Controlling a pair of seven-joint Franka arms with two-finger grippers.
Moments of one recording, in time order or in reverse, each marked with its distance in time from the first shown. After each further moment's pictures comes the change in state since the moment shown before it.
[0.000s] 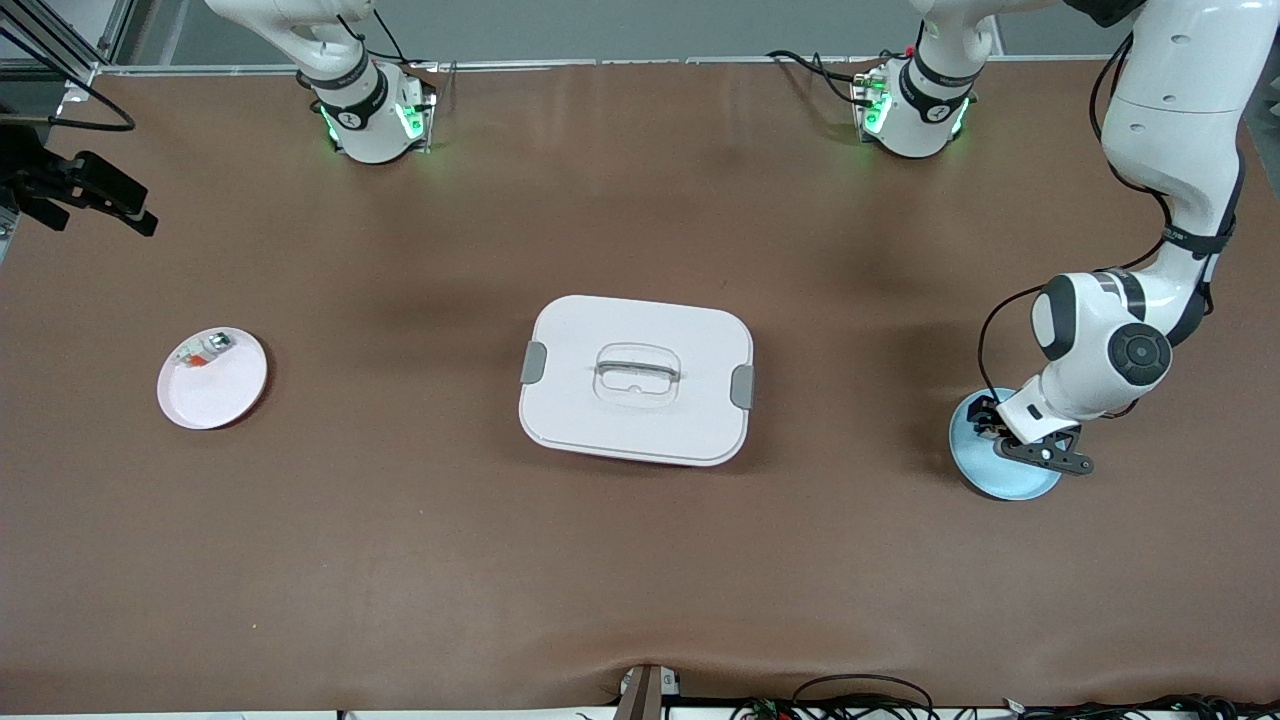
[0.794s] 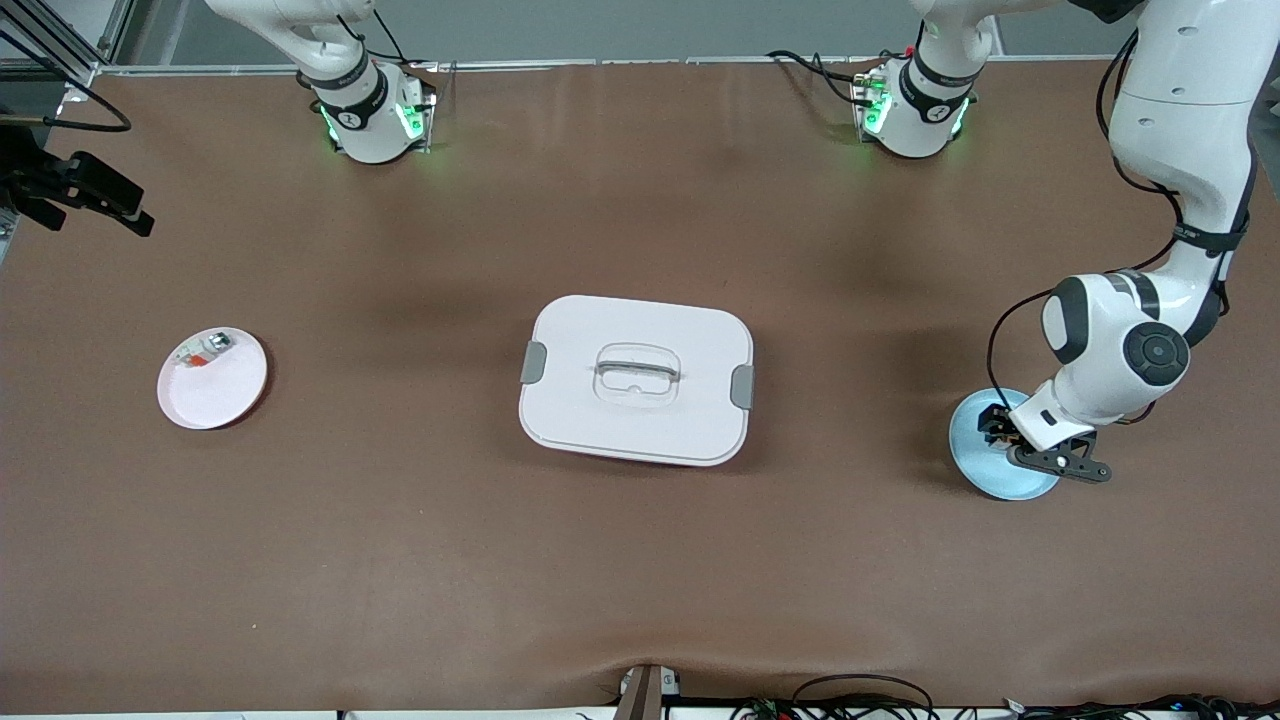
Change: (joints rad) left arm 0.004 -0.019 0.001 0.035 0.000 -0.001 -0.017; right arm -0.003 0.000 -0.002 0.000 0.000 0.000 0.000
